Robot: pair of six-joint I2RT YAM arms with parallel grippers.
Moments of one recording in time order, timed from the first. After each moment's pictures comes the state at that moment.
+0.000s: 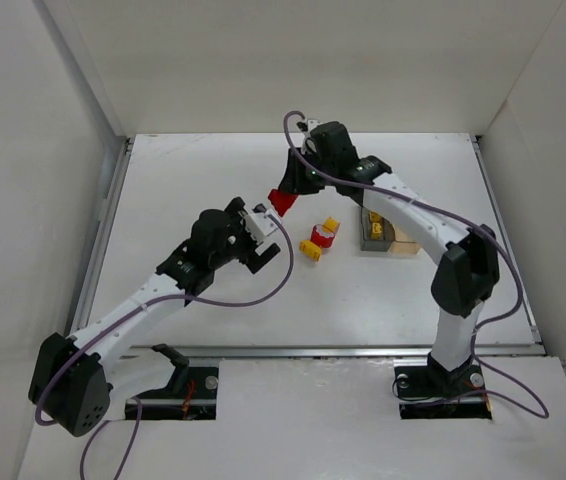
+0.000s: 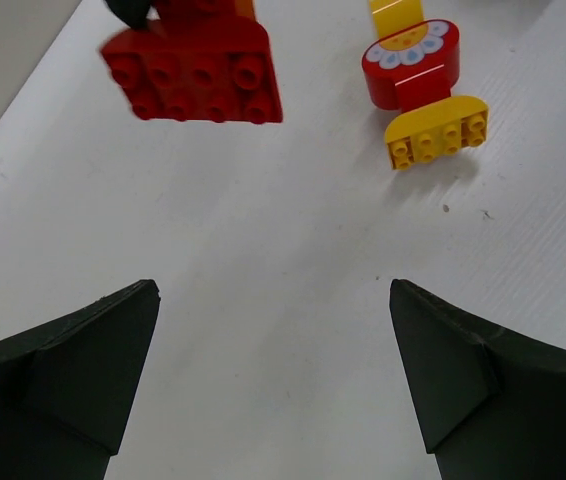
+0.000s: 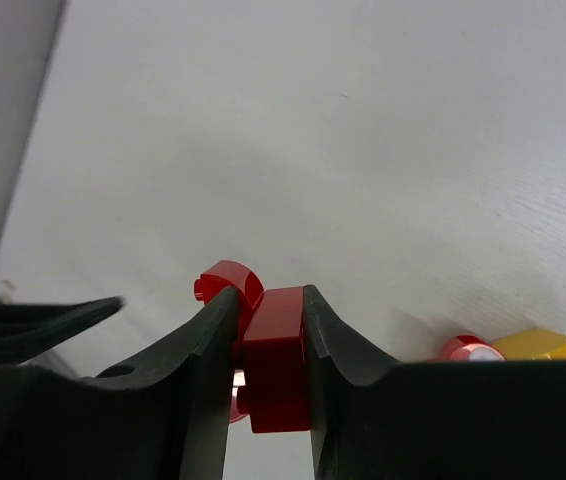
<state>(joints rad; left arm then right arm) -0.57 1.08 0.70 -0.05 0.12 0.43 0.62 1.91 1.77 -0.48 -0.15 0.43</state>
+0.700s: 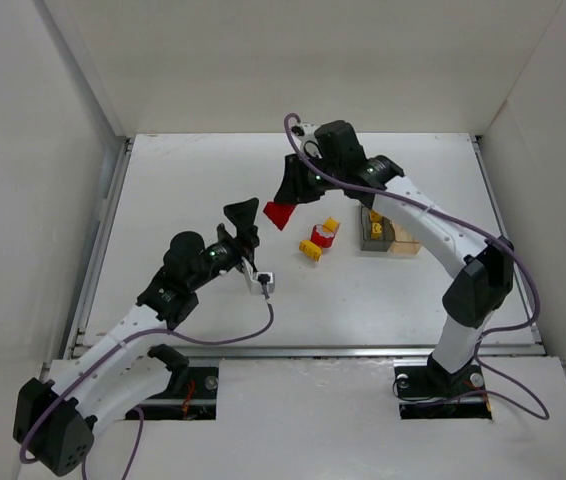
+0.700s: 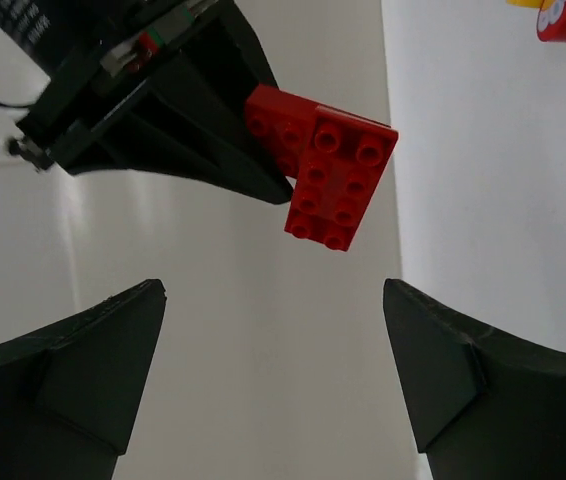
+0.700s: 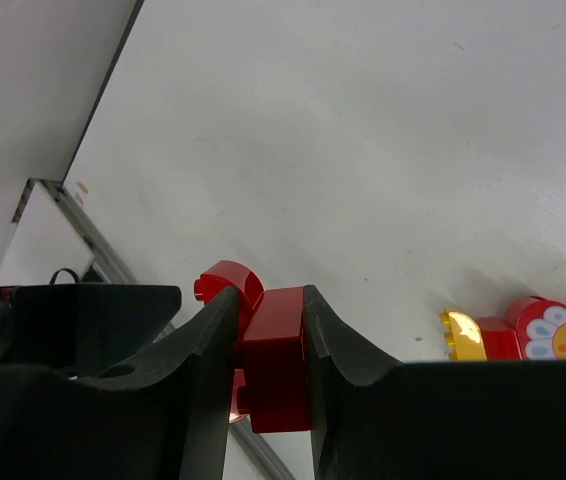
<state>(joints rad) -0.57 0.83 0.55 0.16 0.30 1.54 0.65 1.79 1.76 -0.57 -0.34 0.38</state>
